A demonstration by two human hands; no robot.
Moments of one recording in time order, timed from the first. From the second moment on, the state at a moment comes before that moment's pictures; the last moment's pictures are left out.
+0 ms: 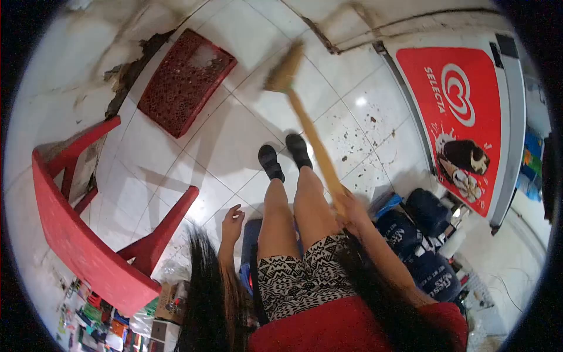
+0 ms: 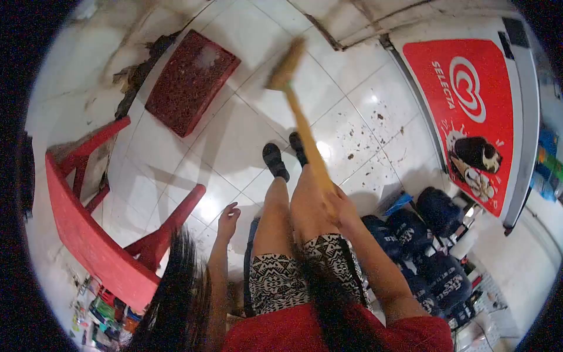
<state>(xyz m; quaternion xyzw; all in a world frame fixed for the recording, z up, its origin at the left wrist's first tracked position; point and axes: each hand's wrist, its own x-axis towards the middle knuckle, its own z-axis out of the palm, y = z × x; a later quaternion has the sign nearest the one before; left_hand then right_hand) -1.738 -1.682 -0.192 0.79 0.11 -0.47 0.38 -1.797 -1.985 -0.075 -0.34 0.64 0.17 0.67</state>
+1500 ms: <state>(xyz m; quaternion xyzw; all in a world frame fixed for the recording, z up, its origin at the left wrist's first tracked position) -1.699 -1.812 -0.213 0.77 -0.13 -0.54 0.30 -2.015 -2.031 -0.009 -0.10 0.74 -0.15 0.65</state>
